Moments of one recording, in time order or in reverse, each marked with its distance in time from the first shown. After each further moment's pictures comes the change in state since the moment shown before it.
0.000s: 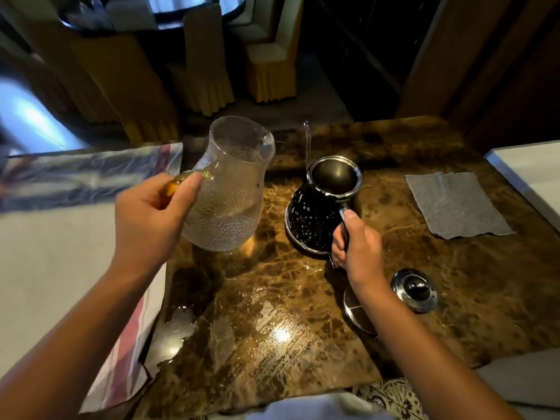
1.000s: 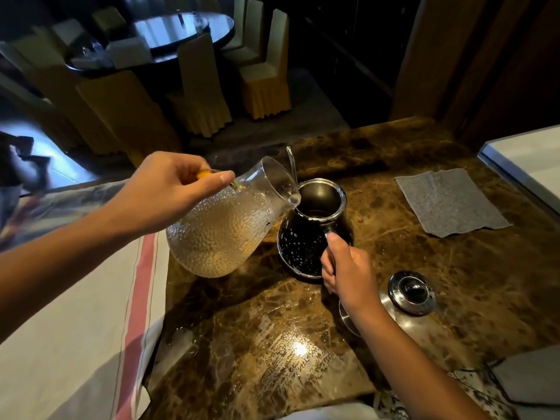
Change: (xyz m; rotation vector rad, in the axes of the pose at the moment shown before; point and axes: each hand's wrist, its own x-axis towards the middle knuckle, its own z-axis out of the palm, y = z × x) left_hand 0.067 0.065 0.010 0.244 -0.566 0.113; right_hand -0.026 -0.005 -0.003 -0.010 -0.045 0.035
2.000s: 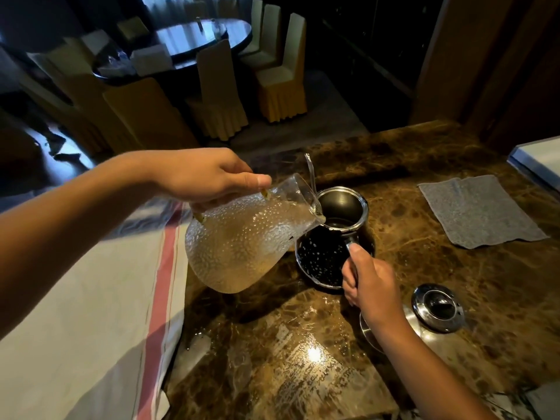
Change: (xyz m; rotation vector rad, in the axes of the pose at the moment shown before) left_hand 0.055 0.024 -0.025 0.051 -0.712 -0.238; right_hand 0.001 0.002 -0.001 -0.014 0.010 -0.002
